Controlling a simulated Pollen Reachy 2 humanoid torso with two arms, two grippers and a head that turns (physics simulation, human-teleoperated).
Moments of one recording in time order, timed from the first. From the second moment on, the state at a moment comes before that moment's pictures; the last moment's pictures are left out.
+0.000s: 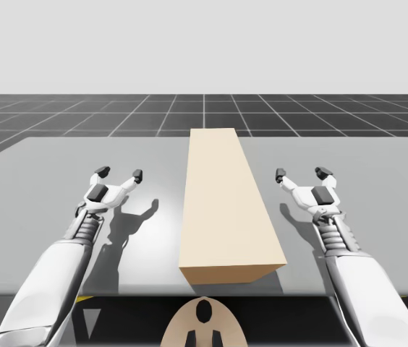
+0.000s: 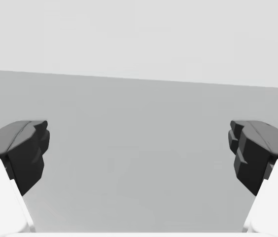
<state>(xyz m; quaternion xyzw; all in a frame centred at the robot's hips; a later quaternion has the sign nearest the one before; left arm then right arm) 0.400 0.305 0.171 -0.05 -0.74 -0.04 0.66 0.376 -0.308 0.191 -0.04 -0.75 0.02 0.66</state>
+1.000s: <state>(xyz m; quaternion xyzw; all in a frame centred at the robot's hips) 0.358 0.245 0.149 -0.21 -0.63 -0.37 0.65 0.336 -0.236 0.174 0.24 -0.70 0.32 0.59</state>
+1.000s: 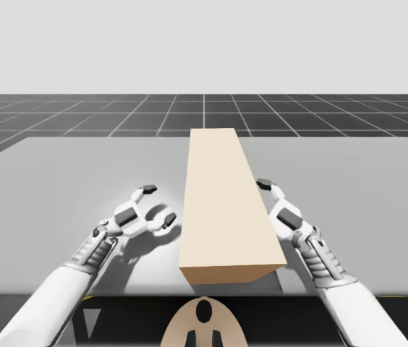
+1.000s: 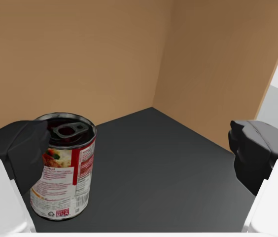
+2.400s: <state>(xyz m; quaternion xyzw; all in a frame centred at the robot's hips) 0.350 0.229 0.145 -0.20 -0.62 -0.41 0.63 0.373 -0.143 0.097 0.33 -0.64 0.38 0.58</state>
